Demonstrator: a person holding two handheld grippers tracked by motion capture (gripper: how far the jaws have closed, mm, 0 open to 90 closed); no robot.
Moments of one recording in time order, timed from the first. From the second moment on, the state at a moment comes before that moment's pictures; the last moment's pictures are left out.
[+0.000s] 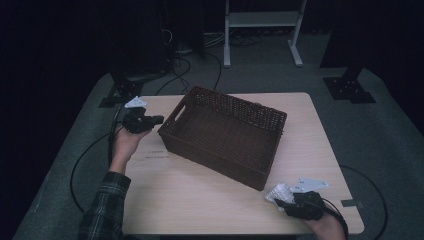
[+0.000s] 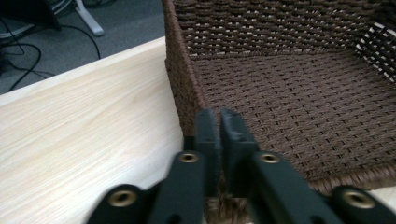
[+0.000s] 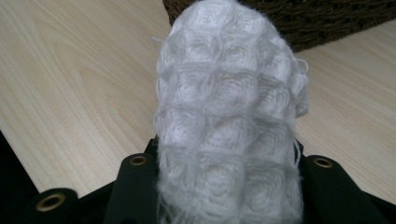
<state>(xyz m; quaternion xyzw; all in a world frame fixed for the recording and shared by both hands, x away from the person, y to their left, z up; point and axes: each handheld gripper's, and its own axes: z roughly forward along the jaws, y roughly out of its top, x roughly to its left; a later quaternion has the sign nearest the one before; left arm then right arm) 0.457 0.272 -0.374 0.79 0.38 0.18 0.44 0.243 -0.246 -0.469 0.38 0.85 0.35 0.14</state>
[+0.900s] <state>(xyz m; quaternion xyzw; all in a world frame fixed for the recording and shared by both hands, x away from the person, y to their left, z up) 0.421 0.270 -0.399 0.82 0.34 0.14 0.44 0.242 -0.246 -0.469 0.38 0.84 0.35 0.15</state>
